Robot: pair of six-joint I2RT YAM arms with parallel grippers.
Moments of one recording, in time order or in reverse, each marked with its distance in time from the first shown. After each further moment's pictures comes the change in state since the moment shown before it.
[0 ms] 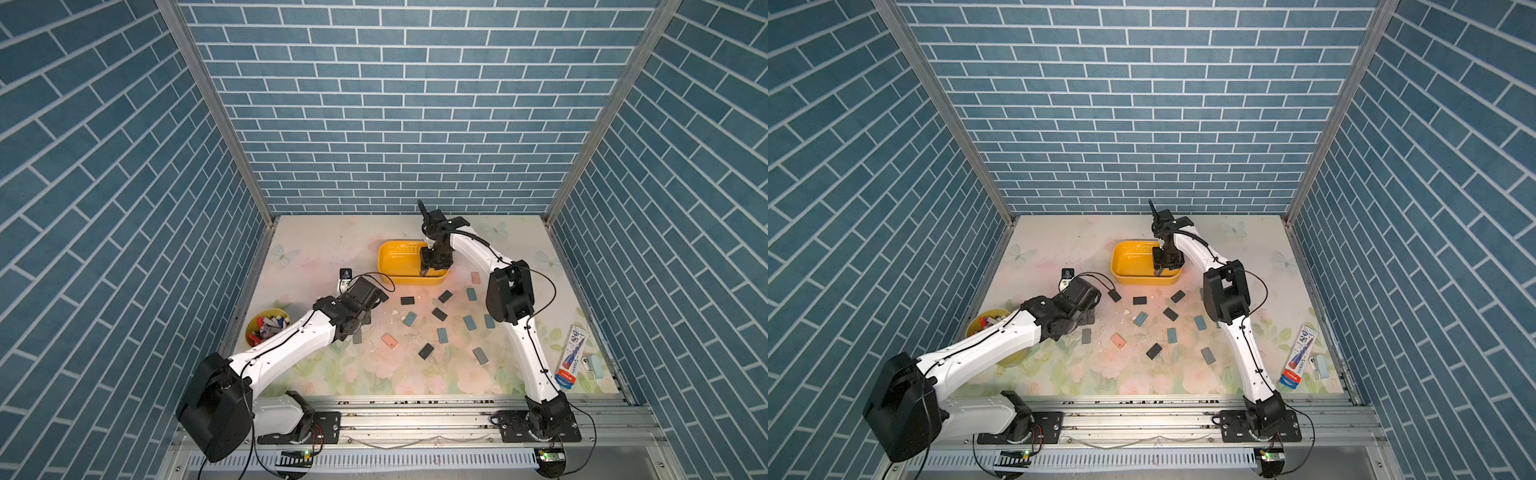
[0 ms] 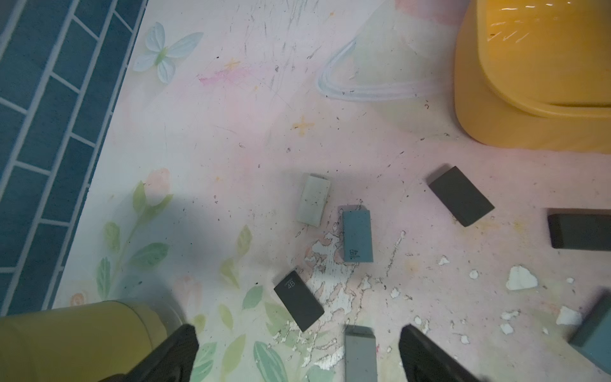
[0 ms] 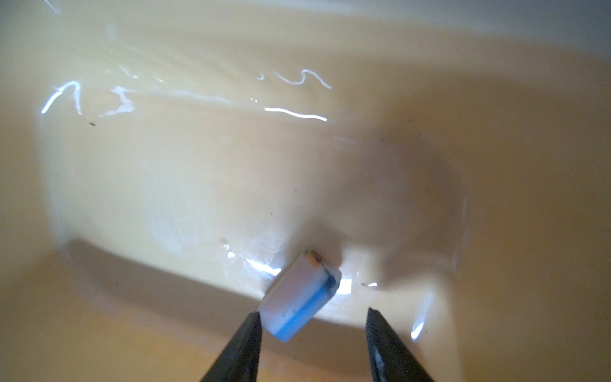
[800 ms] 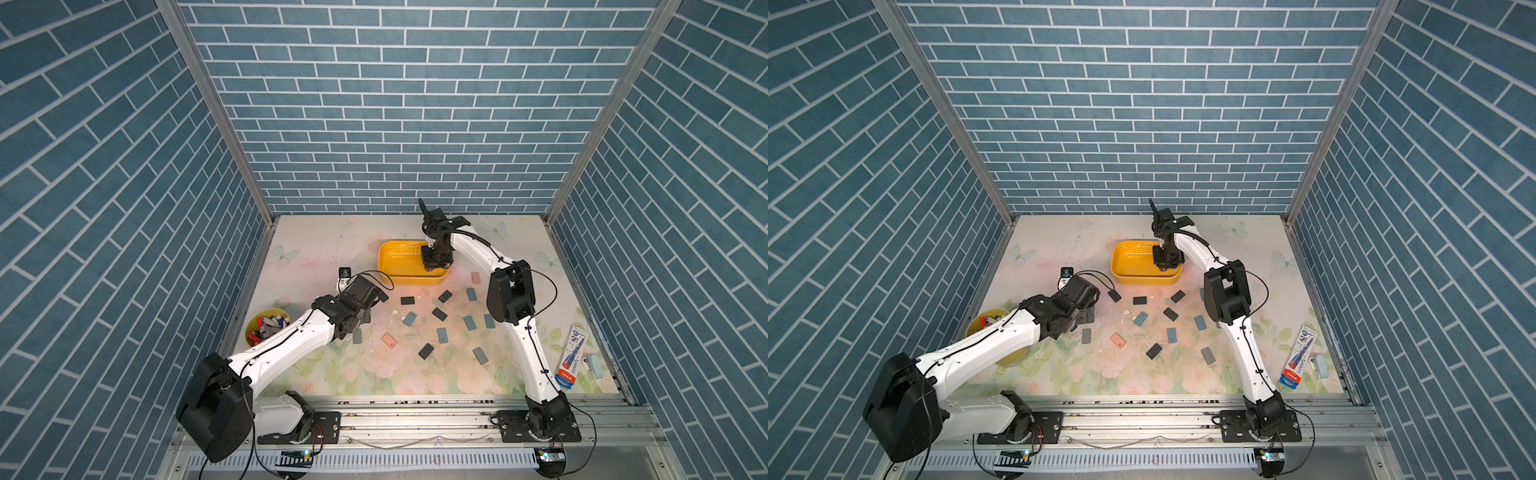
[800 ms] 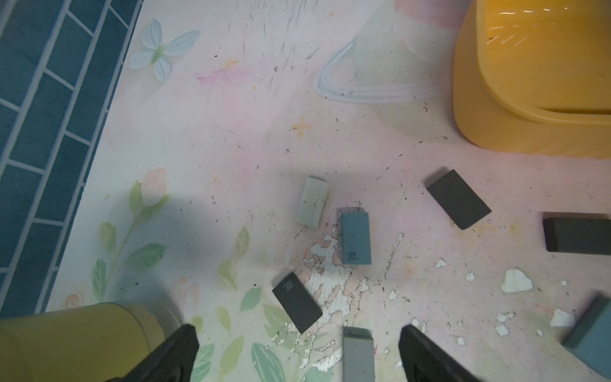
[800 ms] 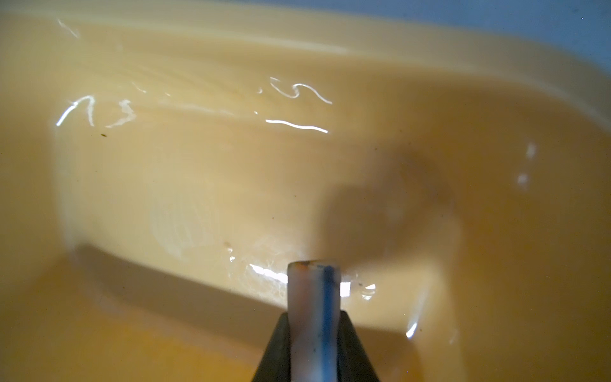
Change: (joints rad) left arm 0.015 0.000 0.011 0.005 0.018 0.007; right arm 0.000 -0.005 -0.002 0.012 0.012 0.004
